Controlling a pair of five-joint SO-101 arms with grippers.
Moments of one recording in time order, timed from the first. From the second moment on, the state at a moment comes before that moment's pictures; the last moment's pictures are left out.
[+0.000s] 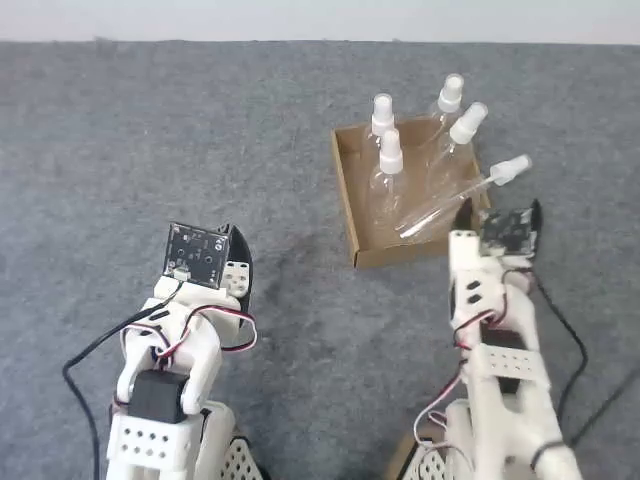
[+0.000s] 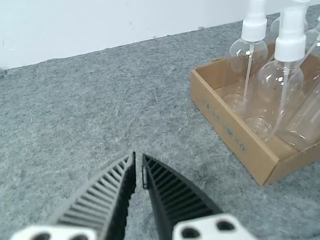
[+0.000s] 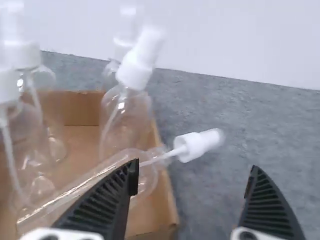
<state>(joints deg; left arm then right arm) 4.0 -88.3 80.1 49.4 -0.9 3.6 -44.0 83.7 -13.5 9.5</state>
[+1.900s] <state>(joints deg) -7.6 -103.4 97.0 72.0 -0.7 7.6 -102.2 95.6 59.8 9.6</state>
